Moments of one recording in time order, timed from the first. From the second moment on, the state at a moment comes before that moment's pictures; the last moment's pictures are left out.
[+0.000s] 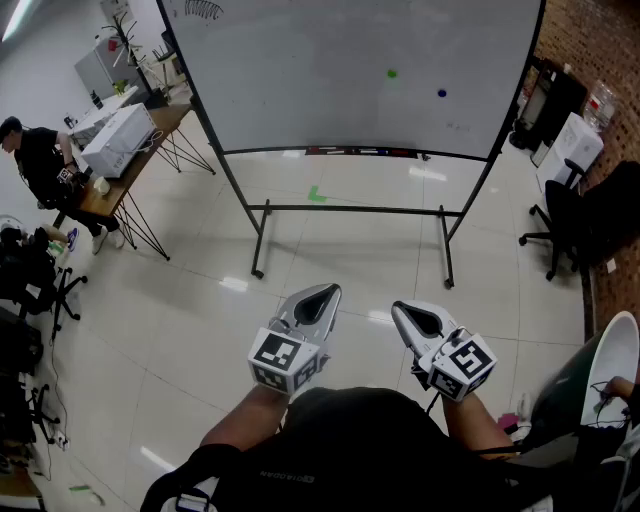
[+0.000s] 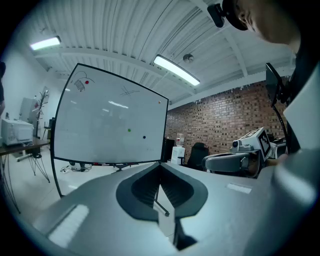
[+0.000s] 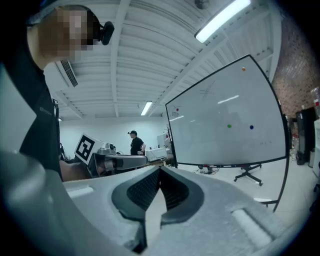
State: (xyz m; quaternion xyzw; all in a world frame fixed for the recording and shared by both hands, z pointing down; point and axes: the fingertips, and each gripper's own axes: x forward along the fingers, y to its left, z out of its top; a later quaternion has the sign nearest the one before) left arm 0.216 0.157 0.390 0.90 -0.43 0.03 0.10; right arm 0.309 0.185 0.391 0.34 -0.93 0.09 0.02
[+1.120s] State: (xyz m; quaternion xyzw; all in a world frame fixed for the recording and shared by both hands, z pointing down) left arm 0.202 -0.002 0.406 0.90 -0.42 0.03 0.12; right arm 0.289 0.025 0.412 0.35 -0.93 0.10 0.03
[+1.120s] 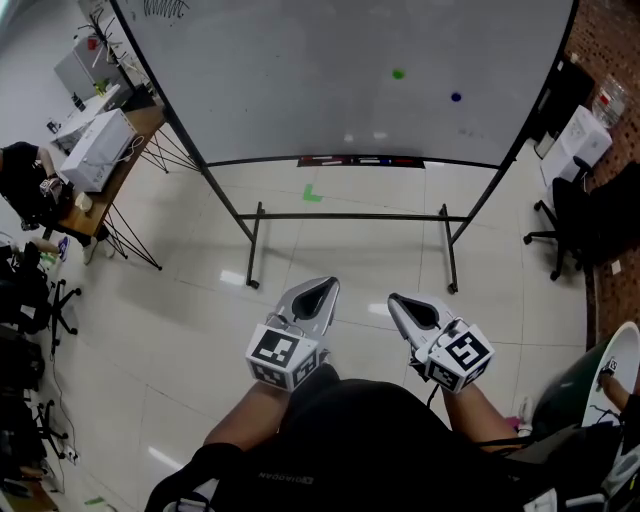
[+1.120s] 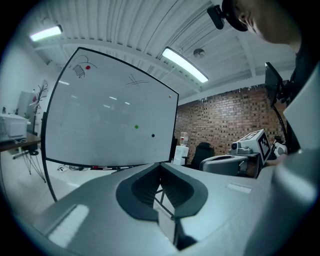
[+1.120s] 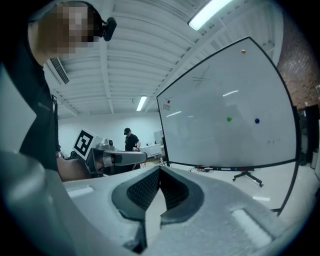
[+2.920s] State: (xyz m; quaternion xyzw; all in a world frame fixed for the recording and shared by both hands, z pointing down) left arm 0.153 -0.290 0.409 0.88 -0.46 0.02 0.12; right arm 0.359 -0.502 0.324 0.58 -0.78 -0.15 0.15
